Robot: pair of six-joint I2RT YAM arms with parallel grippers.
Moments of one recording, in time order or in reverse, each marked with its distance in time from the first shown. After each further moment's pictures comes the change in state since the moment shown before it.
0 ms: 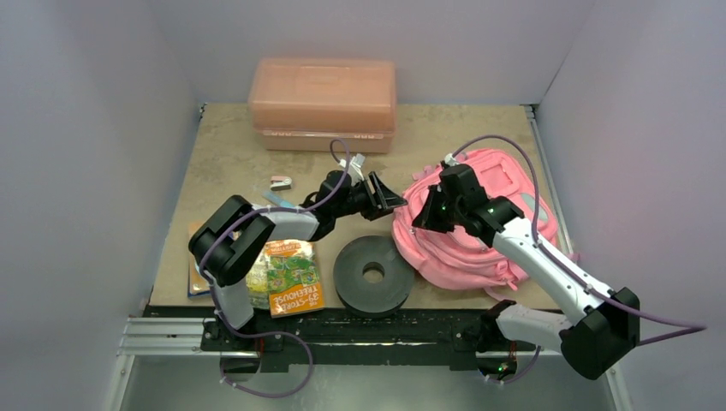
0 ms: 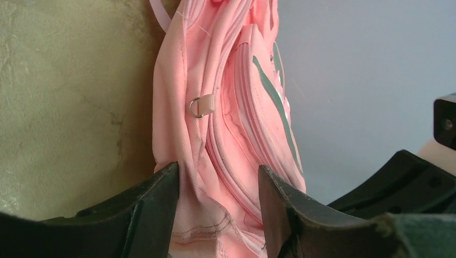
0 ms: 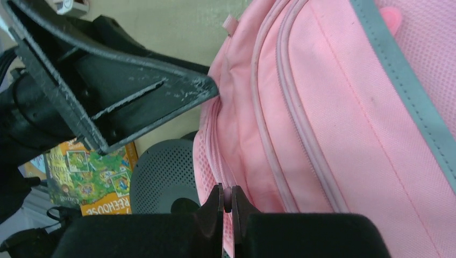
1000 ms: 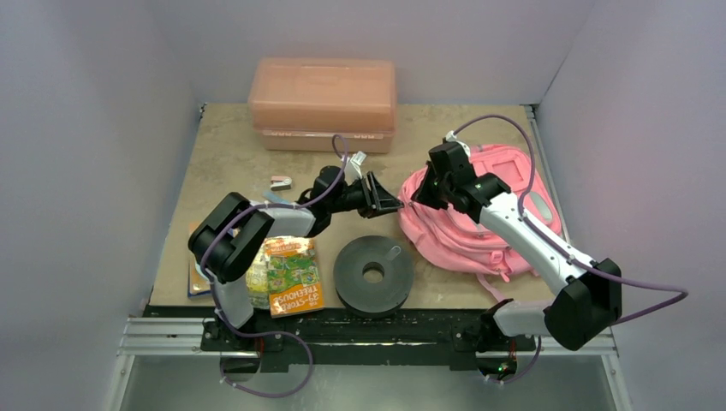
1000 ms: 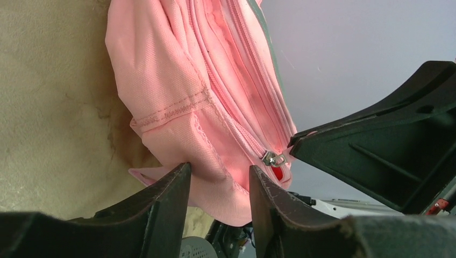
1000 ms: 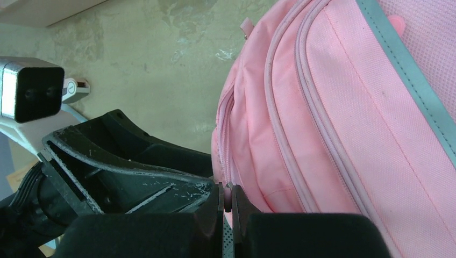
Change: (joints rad) left arm 0.054 -0.011 -0.031 0.074 0.182 0.054; right arm -0.005 0.172 0.182 0.018 0.181 0.101
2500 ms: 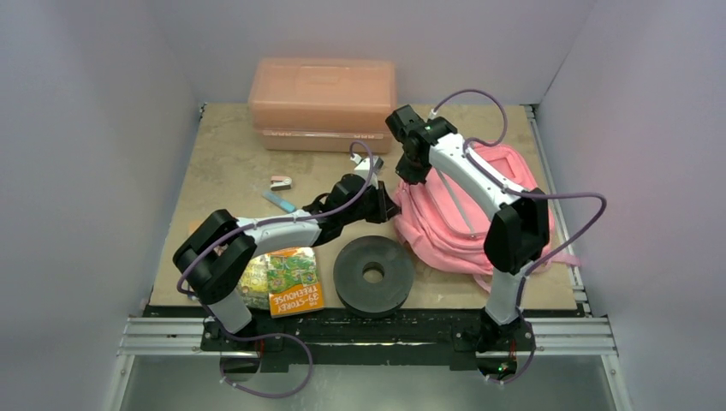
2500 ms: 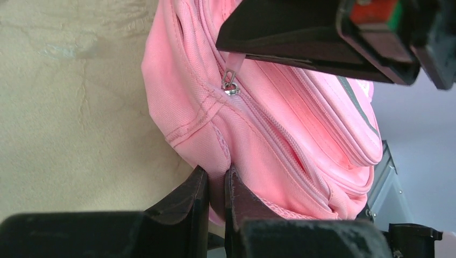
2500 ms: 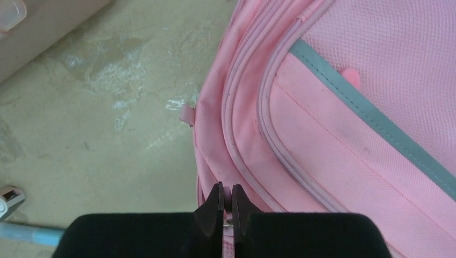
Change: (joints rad) left arm -0.185 -0.144 0.072 -0.375 -0.449 0.430; right arm 0.017 0.524 0.585 -0.439 0.249 0.285
